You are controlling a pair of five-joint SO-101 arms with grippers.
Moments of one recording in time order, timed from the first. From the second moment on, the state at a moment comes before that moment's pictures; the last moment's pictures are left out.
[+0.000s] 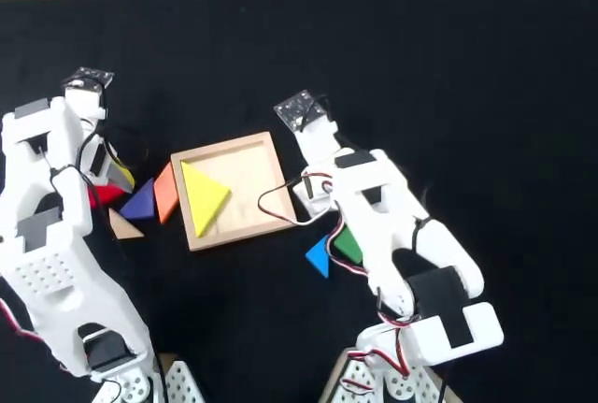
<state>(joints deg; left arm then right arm) -27.4 29.0 -0.8 67.7 -32.7 -16.4 -1.2 41.7 41.6 17.6</state>
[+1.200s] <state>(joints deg) -30.4 19.1 1.0 74.3 -58.2 -16.4 -1.2 41.7 41.6 17.6</state>
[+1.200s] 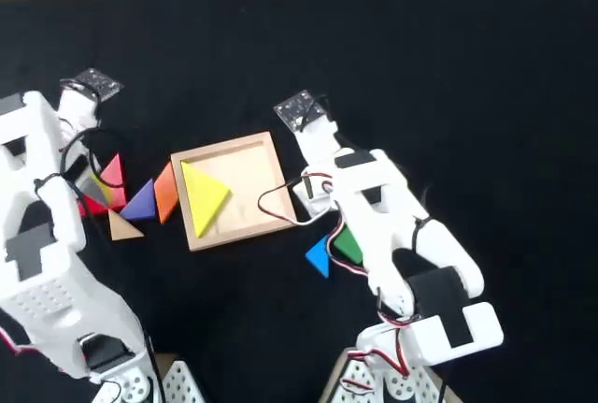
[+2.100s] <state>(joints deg) -29.1 20.5 10.7 57.3 -50.9 -16.4 -1.2 41.7 41.6 17.6</state>
